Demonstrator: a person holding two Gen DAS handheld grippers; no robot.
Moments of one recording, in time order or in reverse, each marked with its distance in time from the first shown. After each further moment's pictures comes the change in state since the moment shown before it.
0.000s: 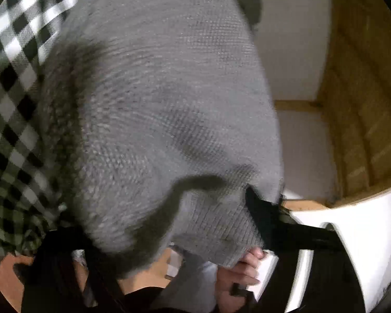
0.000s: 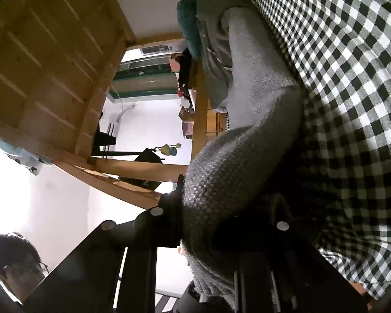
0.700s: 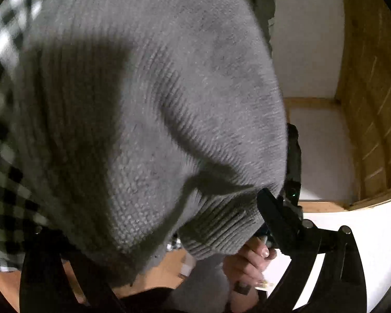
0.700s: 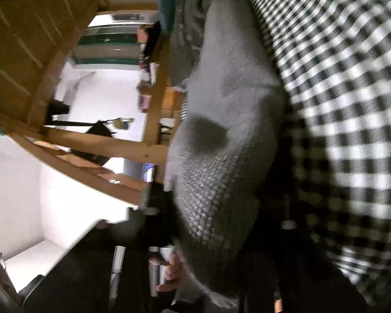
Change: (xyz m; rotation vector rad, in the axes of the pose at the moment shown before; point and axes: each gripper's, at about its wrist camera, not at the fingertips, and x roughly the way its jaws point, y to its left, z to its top) left arm 0.018 -0.019 0.000 -0.038 0.028 0.151; right arm 0.038 -0.002 0.017 -0.113 0.136 -0.245
